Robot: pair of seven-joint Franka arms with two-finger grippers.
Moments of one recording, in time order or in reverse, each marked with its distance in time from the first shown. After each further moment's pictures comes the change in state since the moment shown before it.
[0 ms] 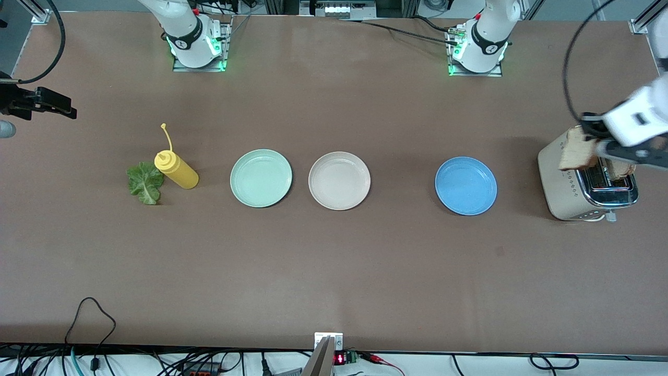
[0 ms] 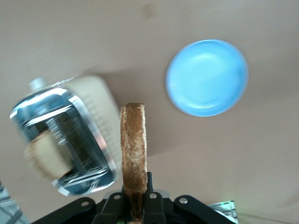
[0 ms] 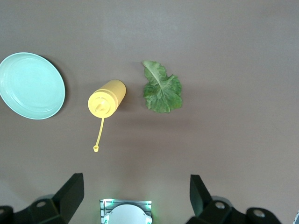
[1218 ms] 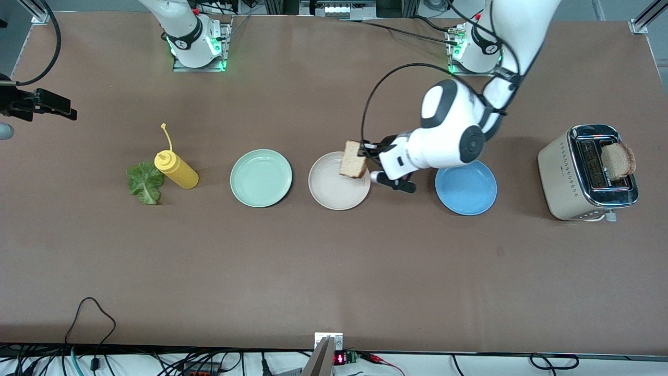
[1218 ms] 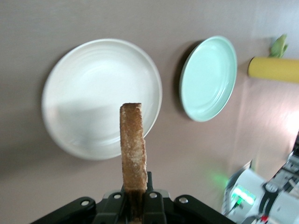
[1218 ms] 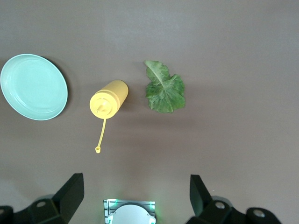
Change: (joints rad) left arm -0.443 0.399 -0.100 -0.122 -0.786 0.689 -0.308; right arm -0.008 0.017 -0.006 -0.002 0.022 0.002 -0.001
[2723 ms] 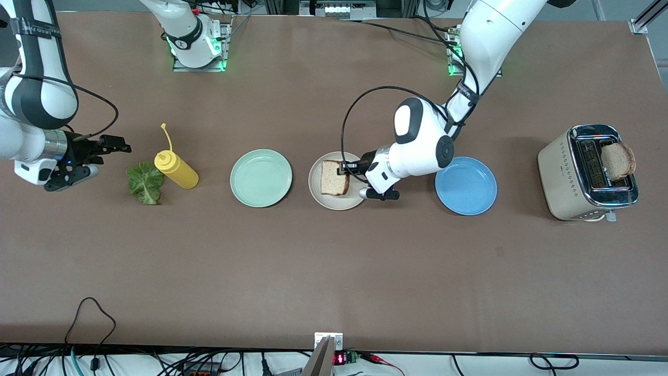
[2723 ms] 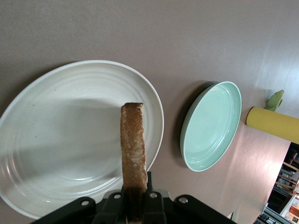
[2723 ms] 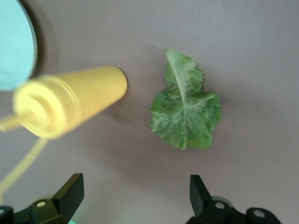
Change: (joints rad) left arm -0.068 0.148 0.004 0.001 -0.167 0.253 0.000; right arm -0.163 0.129 0.041 -0.461 0.113 0.497 -0.574
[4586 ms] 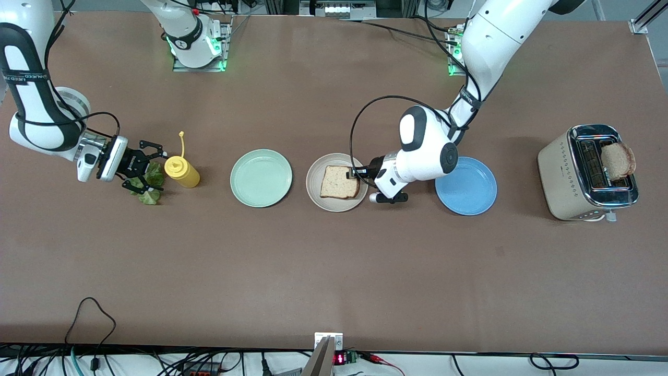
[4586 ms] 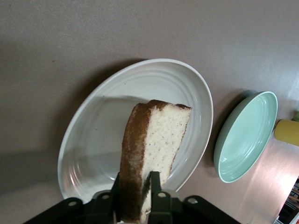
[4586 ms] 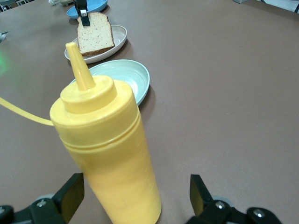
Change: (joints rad) left arm 0.022 0.030 0.015 -0.048 -0.001 0.028 0.000; right arm -0.116 0.159 0.069 -0.177 0.930 0.162 -1.454
